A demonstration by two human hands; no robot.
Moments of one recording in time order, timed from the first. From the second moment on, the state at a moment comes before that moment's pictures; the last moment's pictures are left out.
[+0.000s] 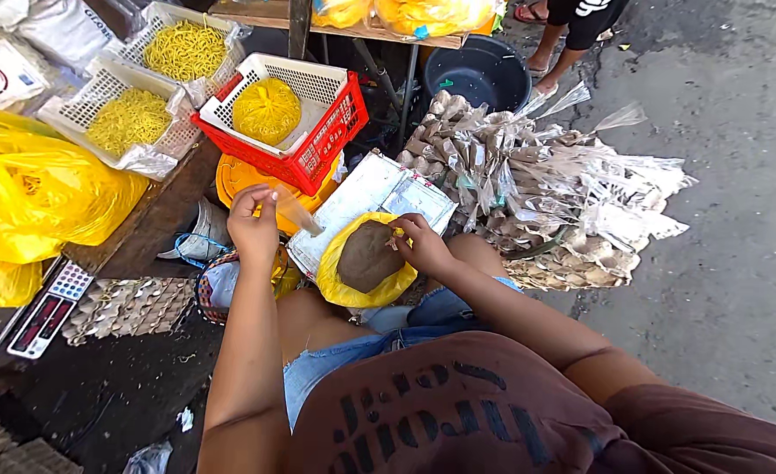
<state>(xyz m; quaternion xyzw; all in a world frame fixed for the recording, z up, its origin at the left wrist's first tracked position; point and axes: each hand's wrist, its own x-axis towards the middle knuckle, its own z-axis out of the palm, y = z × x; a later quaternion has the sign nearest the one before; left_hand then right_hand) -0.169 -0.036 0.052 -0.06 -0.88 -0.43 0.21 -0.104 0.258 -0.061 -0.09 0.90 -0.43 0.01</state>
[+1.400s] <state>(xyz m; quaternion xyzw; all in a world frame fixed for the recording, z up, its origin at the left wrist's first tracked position) -0.121 -0.033 -0.052 0.16 -0.92 -0.27 -0.23 -0.147 0.270 0.068 -0.18 0.93 0.06 0.30</state>
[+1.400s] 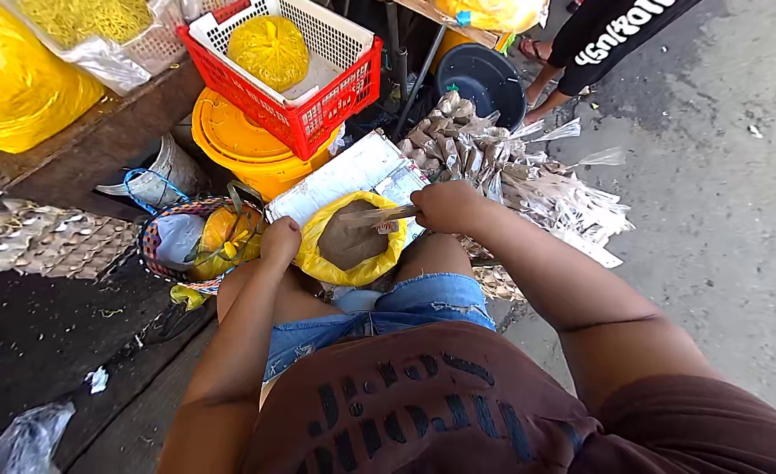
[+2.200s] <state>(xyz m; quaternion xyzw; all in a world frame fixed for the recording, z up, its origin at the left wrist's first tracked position) -0.160 0.037 0.015 -0.18 -0.87 -0.44 -0.15 -0.095 0.346 -0.034 -0.12 0.88 -0.39 0.25</state>
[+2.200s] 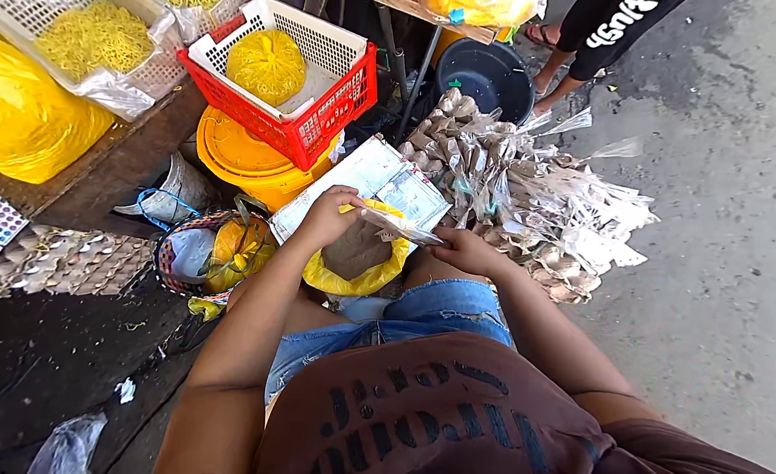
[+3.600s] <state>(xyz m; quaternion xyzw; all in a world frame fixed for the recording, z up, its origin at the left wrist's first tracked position) -0.129 0.024 0.133 -0.25 -0.84 -0.48 0.06 -0.127 0.228 0.029 -0.28 0.79 -0.54 0.07</state>
